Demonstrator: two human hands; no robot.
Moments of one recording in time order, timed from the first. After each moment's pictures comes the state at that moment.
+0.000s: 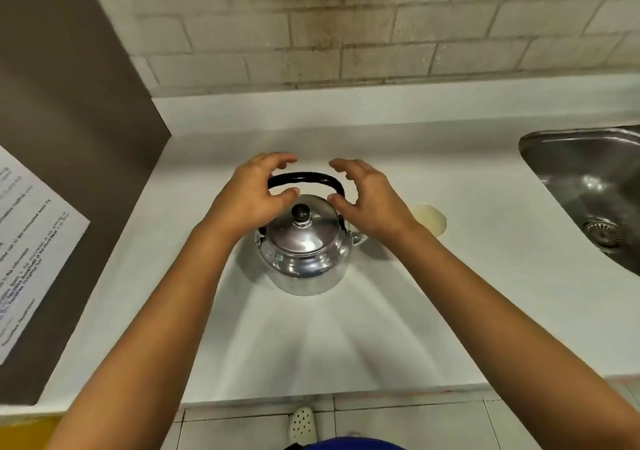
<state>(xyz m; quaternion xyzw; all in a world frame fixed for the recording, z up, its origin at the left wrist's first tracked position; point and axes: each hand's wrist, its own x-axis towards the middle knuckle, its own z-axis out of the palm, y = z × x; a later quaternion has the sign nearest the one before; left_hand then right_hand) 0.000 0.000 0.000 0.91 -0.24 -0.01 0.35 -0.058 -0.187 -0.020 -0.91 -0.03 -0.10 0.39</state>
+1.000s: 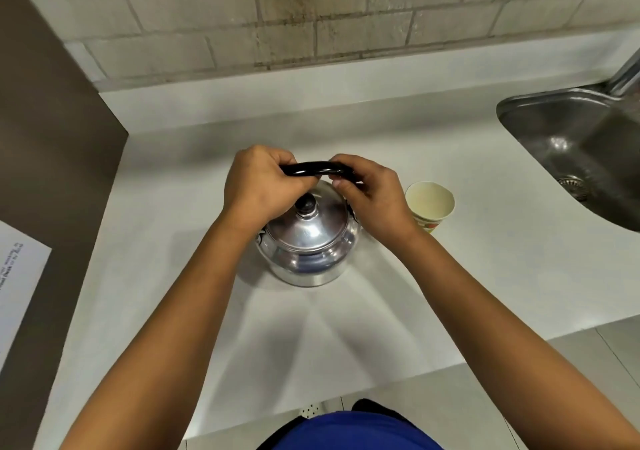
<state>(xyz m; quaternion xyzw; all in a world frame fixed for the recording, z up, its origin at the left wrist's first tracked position) -0.002 -0.023 0.012 0.91 -0.14 0.00 0.39 -0.071 -0.167 -0.024 -0.82 0.03 -0.20 0.53</state>
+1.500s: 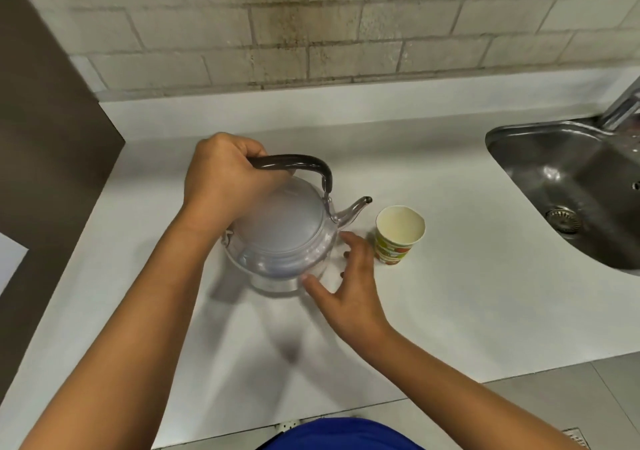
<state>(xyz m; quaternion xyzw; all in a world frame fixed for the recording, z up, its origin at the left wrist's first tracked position) -0.017 -0.035 0.051 0.91 -0.12 0.07 0.38 -0.148 -0.150 -0.072 -0.83 0.11 -0.14 0.53</state>
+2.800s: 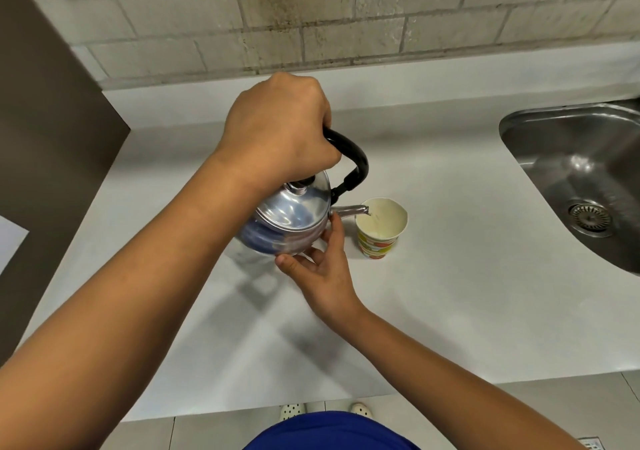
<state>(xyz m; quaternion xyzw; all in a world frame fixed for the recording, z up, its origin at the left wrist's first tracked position) -0.051 -0.136 0.103 0.96 -0.25 0.13 0.07 -0.133 -0.170 -0.079 -0.59 0.06 -0.05 0.80</state>
